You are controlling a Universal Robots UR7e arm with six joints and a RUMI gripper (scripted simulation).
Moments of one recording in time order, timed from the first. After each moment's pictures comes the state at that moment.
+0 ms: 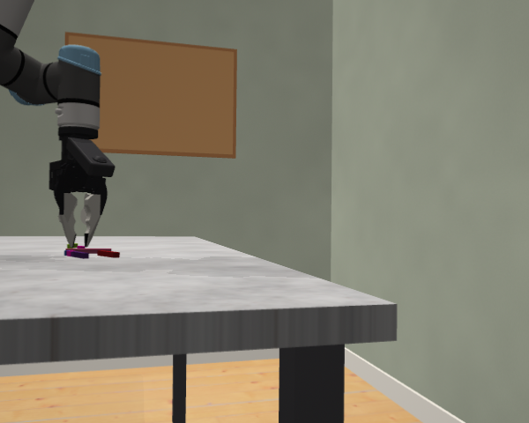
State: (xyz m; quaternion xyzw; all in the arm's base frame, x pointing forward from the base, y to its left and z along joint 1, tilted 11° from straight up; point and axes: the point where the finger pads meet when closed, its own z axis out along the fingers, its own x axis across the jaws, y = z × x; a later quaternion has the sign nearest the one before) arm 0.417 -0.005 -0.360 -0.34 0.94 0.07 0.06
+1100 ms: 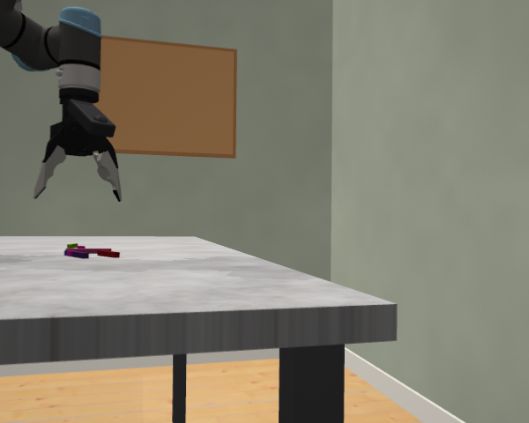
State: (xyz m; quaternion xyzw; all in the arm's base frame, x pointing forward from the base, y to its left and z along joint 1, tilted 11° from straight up) arm 0.412 -0.018 -0.289 -0.34 0.94 0.07 0.06
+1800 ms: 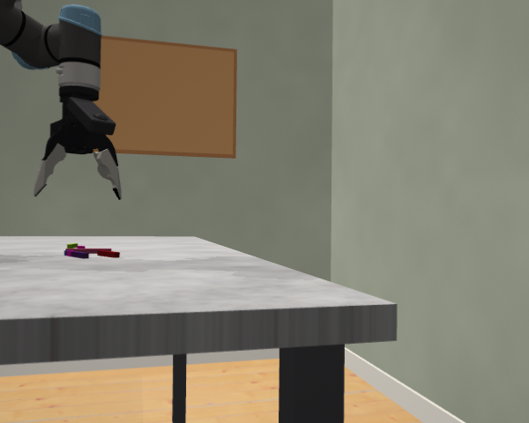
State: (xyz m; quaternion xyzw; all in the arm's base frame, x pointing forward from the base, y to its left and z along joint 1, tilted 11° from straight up) arm 0.411 -0.018 -0.286 -0.34 0.94 0.07 0.06
